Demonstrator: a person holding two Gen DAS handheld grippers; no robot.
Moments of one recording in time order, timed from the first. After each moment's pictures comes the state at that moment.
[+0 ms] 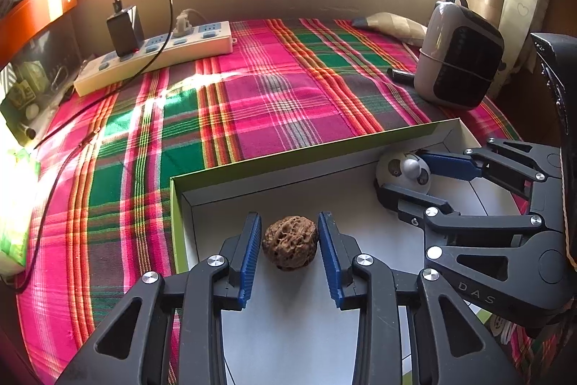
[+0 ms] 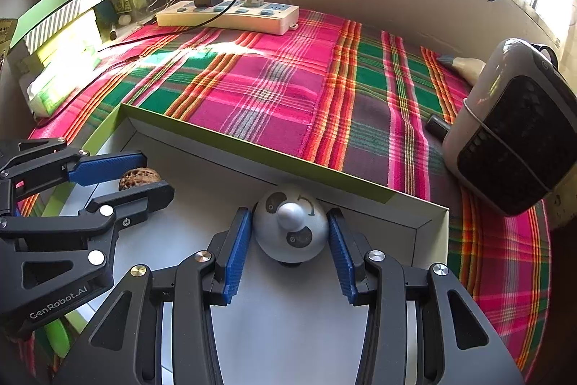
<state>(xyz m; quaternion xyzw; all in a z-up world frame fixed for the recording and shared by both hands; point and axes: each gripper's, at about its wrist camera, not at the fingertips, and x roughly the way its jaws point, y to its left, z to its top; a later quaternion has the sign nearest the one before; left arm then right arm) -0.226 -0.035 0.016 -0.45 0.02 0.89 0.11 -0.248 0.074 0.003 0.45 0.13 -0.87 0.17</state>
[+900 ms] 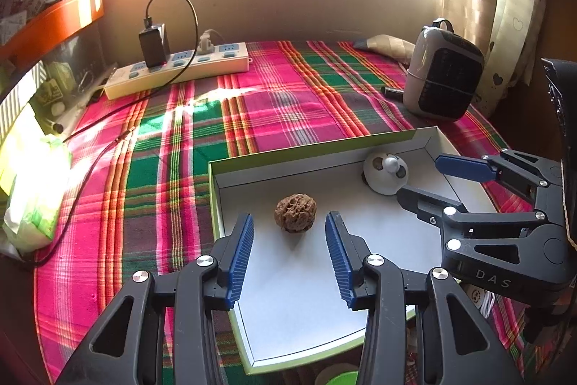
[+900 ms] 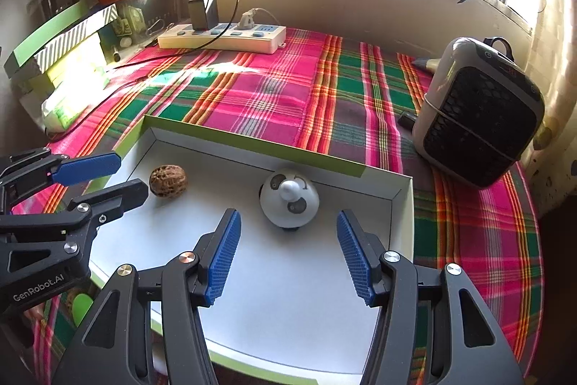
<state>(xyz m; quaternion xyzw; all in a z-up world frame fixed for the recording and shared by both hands) -0.183 -0.047 0.044 -0.42 0.01 0.90 0.09 -0.210 0.089 0.029 0.43 0.10 -0.89 0.16</state>
